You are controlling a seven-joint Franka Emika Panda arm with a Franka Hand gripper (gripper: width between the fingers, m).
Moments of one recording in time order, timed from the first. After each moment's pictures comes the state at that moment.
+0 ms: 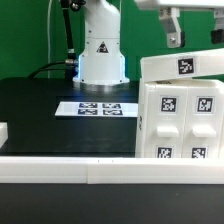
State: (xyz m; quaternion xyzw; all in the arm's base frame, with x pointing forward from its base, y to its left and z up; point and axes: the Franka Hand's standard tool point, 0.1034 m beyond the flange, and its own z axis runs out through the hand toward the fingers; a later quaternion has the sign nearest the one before) arm 0.621 0.092 0.185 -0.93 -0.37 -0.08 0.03
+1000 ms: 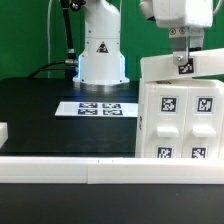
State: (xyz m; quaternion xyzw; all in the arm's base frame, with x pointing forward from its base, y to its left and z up) arm 0.609 0.088 0.161 -0.86 -0.50 -0.07 0.01
